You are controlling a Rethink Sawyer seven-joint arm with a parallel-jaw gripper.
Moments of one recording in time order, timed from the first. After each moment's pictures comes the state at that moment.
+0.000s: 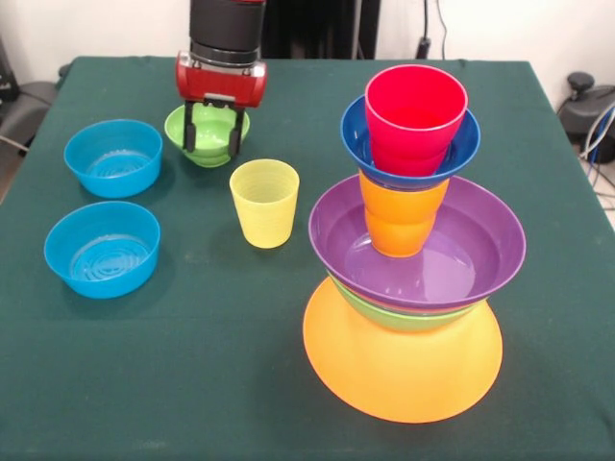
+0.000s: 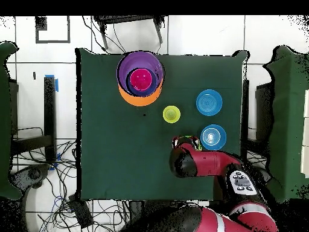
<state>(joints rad) -0.46 -0.51 -0.03 1.80 -0.53 -0.03 1.75</state>
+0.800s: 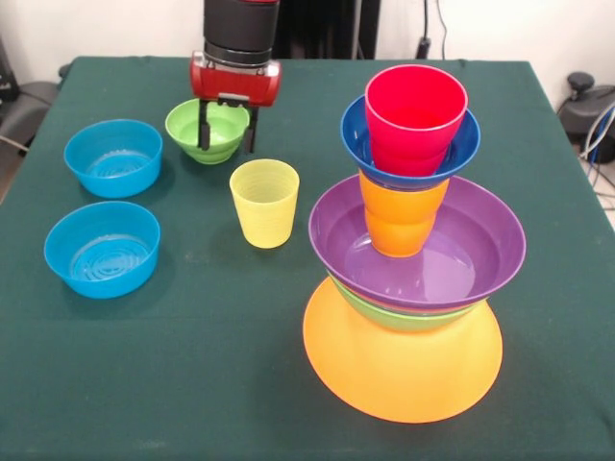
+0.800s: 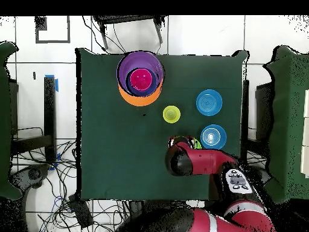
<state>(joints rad) -0.43 -0.52 -0.02 1.81 -0.49 0.01 1.75</state>
